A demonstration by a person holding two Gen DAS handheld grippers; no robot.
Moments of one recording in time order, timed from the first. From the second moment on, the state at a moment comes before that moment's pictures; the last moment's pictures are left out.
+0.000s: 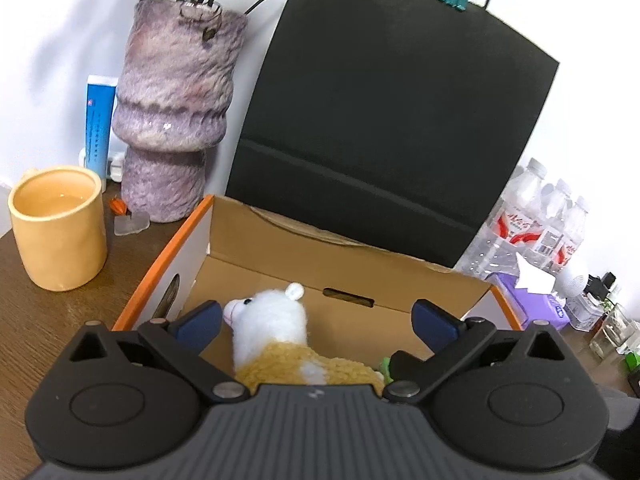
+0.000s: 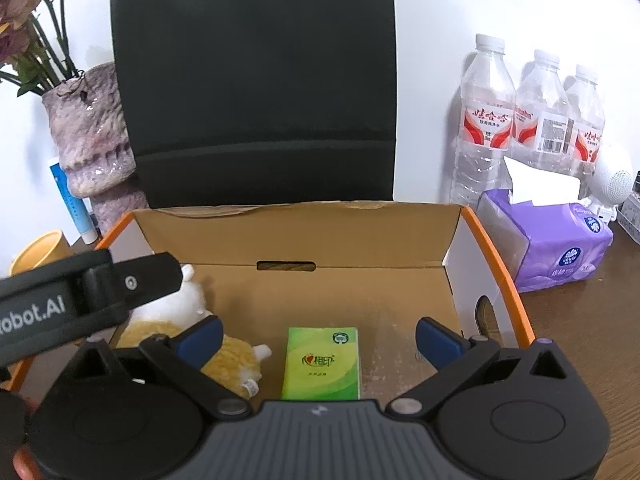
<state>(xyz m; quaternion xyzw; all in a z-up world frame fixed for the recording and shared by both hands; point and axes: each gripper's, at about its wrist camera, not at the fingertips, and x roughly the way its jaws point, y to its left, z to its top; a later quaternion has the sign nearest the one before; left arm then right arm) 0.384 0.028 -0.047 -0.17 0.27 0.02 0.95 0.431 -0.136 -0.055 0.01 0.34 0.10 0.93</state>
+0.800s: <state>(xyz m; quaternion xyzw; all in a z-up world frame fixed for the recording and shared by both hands) 0.318 0.030 -0.009 -0.17 0.22 0.01 0.96 0.379 -0.142 -0.024 0.00 0.31 0.10 0.94</state>
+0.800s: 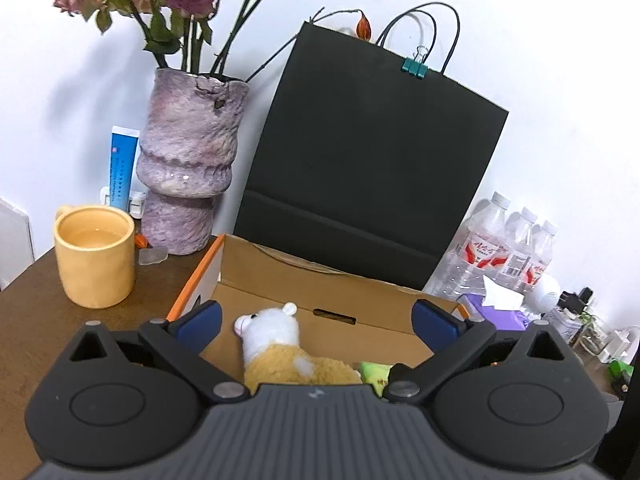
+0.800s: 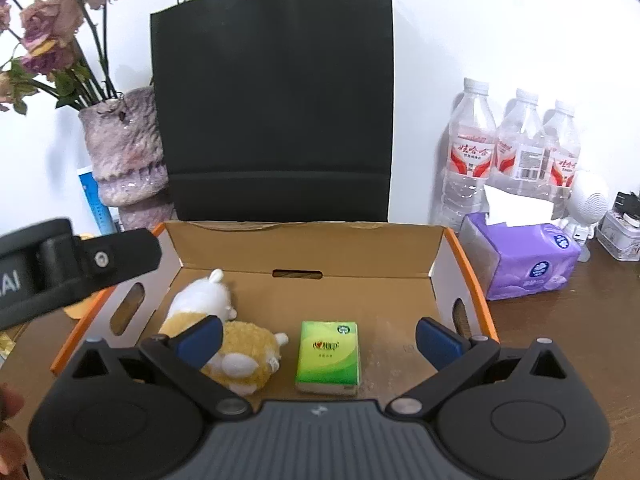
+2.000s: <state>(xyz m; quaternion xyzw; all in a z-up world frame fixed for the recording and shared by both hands) 0.107 0.026 0.021 -0.14 0.20 -0.01 0.97 0.169 -0.193 0.020 -0.02 0.26 0.13 0.96</state>
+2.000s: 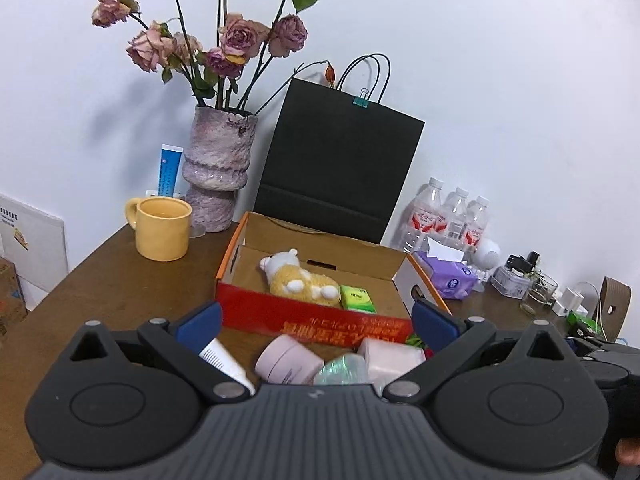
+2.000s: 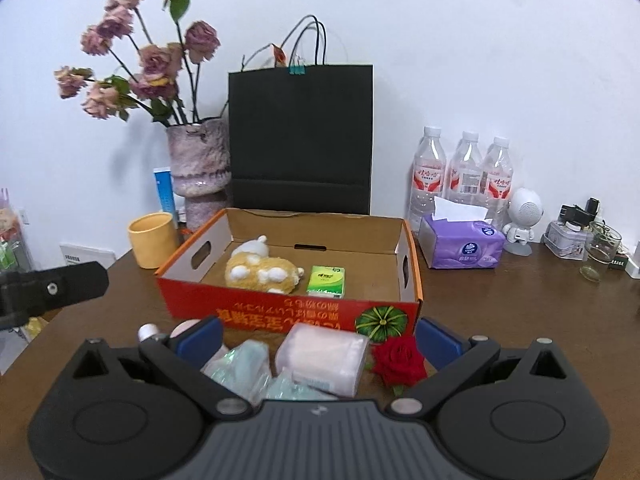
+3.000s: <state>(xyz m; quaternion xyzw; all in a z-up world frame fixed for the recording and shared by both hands) -0.022 0.029 0.021 -0.13 0.21 -0.02 0.97 0.023 -0.218 0.038 -0.01 0.22 0.14 0.96</state>
